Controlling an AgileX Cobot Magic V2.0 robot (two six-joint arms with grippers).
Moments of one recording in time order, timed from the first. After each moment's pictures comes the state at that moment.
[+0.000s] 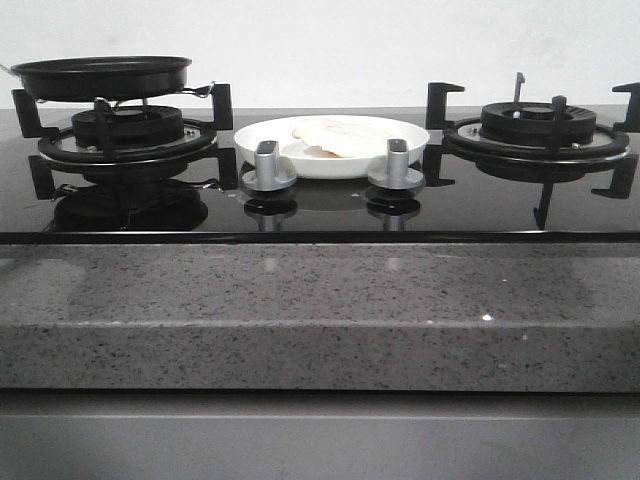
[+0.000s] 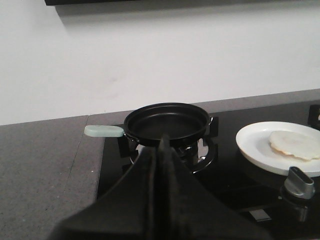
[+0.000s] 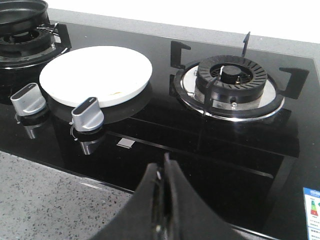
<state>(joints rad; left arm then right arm) -0.02 0.29 -0.51 -0.45 0.38 0.49 0.21 0.49 -0.43 0.27 0.29 -0.24</state>
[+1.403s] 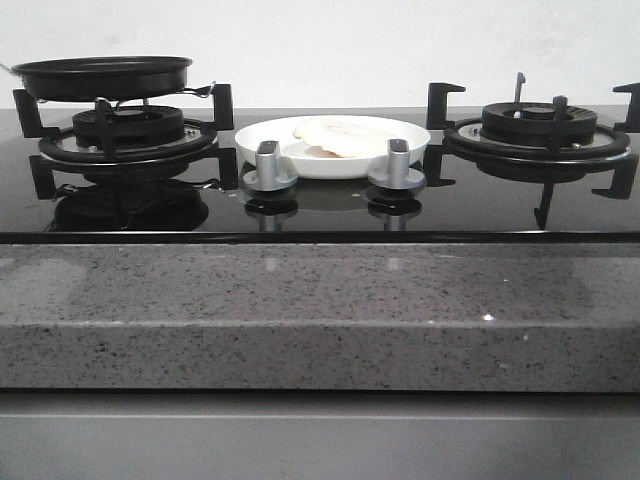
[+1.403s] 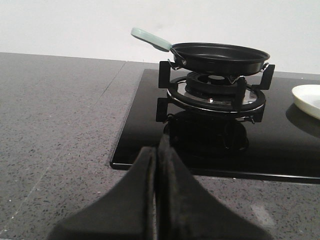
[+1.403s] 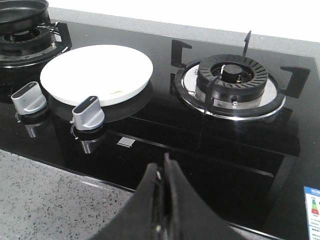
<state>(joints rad) -0.02 0.00 0.00 -0.04 0.12 -0.04 0.21 0.49 -0.43 0.27 0.29 -0.24</state>
